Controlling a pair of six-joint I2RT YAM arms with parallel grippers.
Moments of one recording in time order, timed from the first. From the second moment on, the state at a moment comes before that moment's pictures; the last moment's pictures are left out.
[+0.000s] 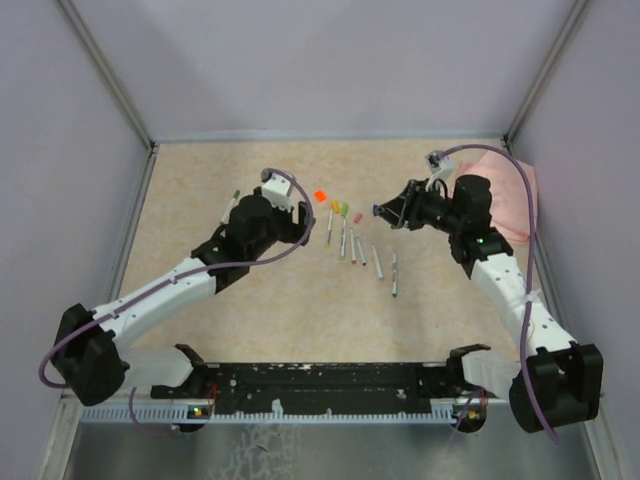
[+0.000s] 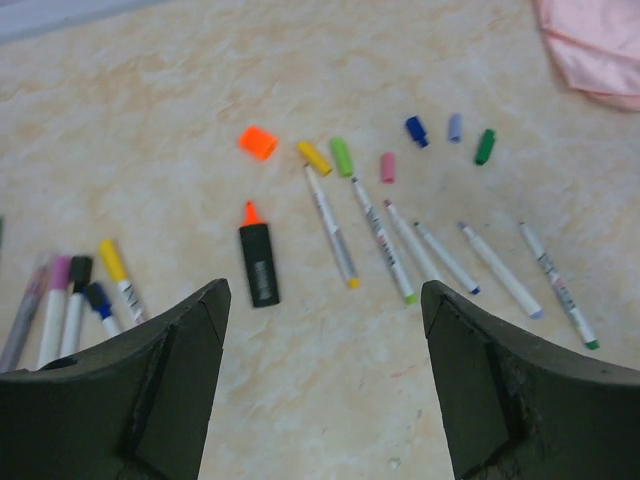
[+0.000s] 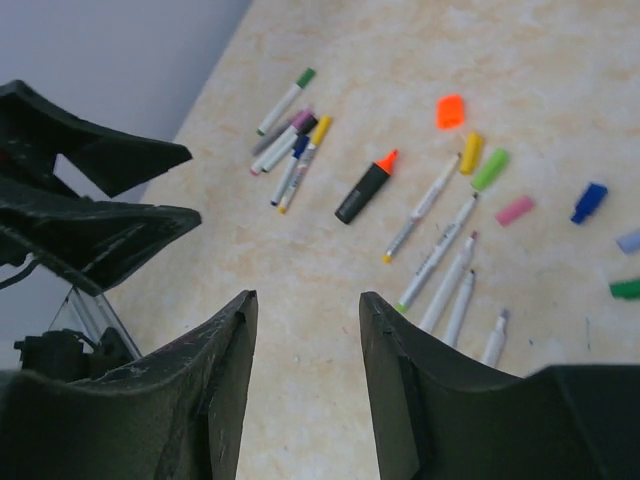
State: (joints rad) left arm -0.76 1.28 0.94 0.06 -0.23 -0.17; right arm 0.18 1.10 0.87 -0.09 -0.61 0.43
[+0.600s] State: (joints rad) left arm -0.32 1.50 1.07 -0.29 0.01 -0.22; right arm 0.24 1.27 0.78 0.20 -0.71 0.53
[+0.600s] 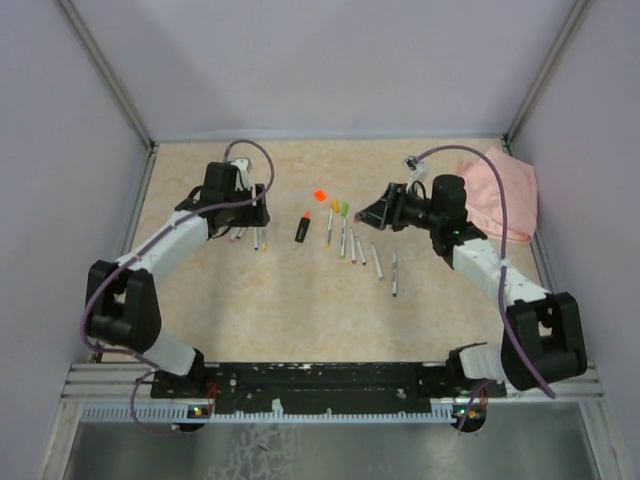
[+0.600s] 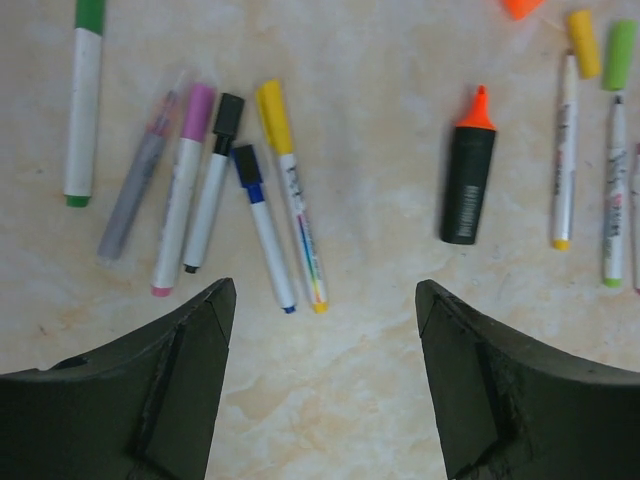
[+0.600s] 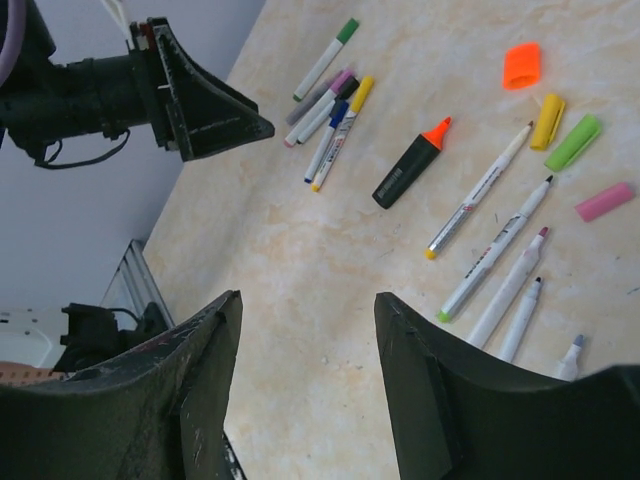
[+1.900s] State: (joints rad) left arm -0.06 2.20 1.72 -0.63 -0.01 0.05; right arm 0.24 1.38 0.86 0.09 -0.78 0.52
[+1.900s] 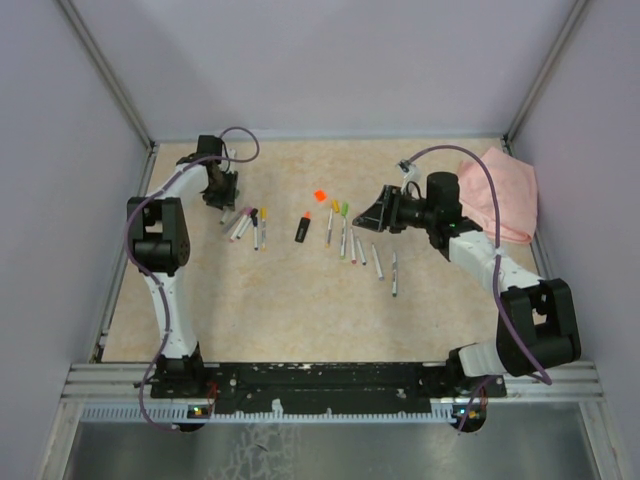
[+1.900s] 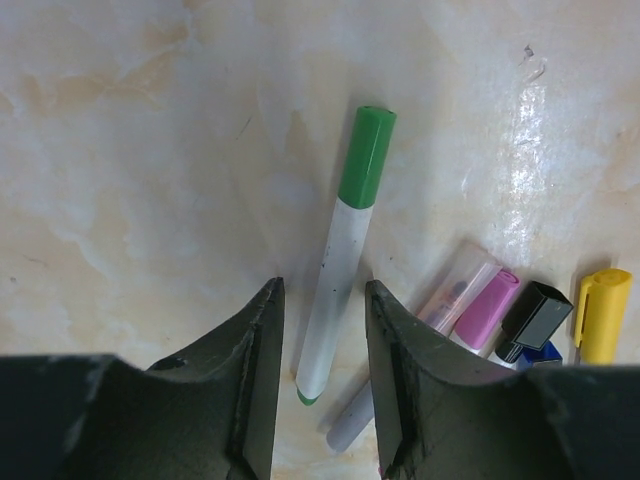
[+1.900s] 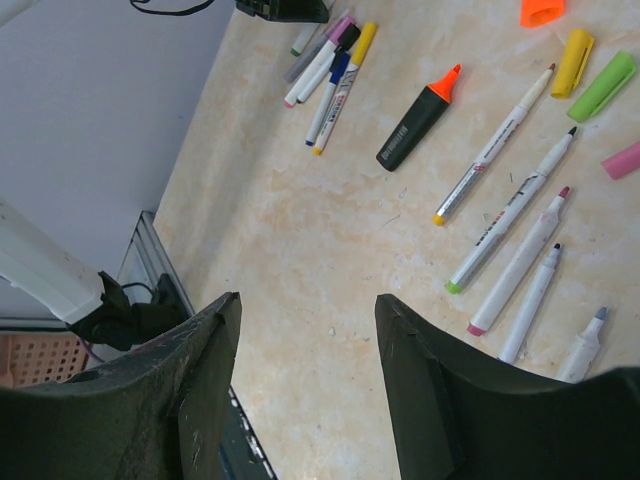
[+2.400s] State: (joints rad) left arm -0.06 2.20 1.72 -0.62 -0.04 0.05; right arm 0.24 1.38 0.86 0.08 -0.78 0.52
